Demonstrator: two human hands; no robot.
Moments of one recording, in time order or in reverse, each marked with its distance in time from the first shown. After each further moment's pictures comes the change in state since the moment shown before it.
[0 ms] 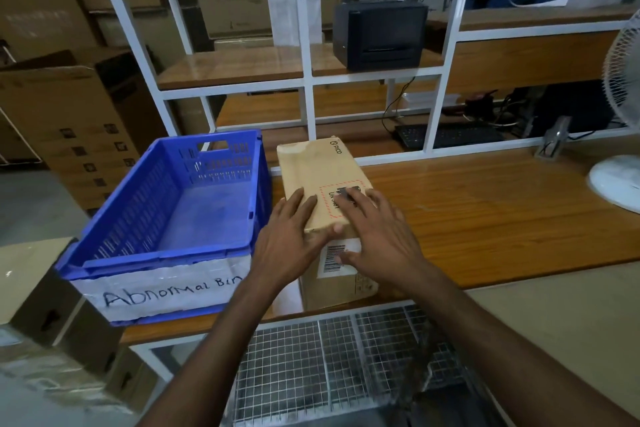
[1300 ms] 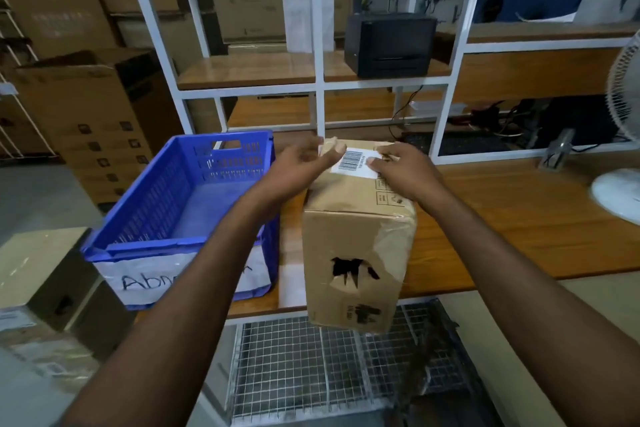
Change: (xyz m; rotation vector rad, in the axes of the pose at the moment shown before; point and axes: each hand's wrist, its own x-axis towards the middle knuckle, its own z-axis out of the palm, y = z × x) left_hand 0.036 0.050 -0.093 -0.589 -0.111 -0.077; right_hand 0.061 0.026 -0.079 0.455 0.102 0.413
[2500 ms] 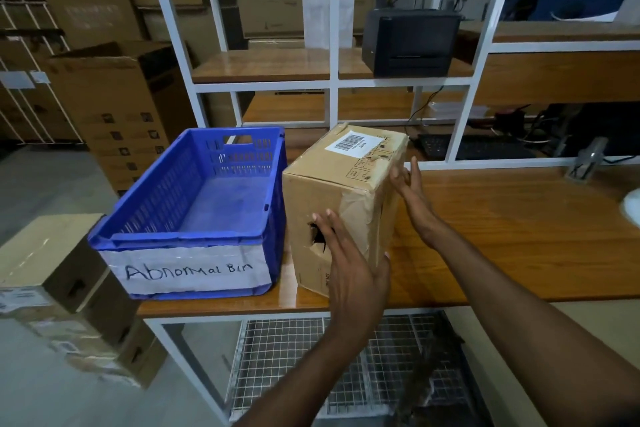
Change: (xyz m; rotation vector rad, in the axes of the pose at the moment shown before) left_hand -0.065 -0.082 0.176 0.232 0.464 0.072; right_hand 0.022 0.079 0.061 0.654 -0.175 0.047
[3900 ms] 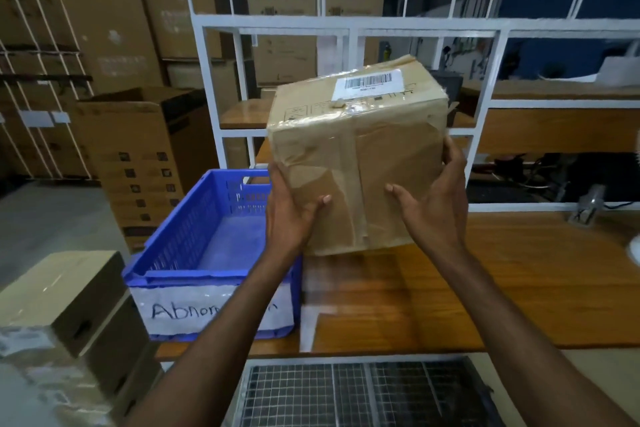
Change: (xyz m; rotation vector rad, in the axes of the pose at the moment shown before) left_hand 0.145 -0.011 -0.153 -0.232 0.213 0.096; right_hand -0.062 -0.119 0.039 -0.408 0.541 -0.636
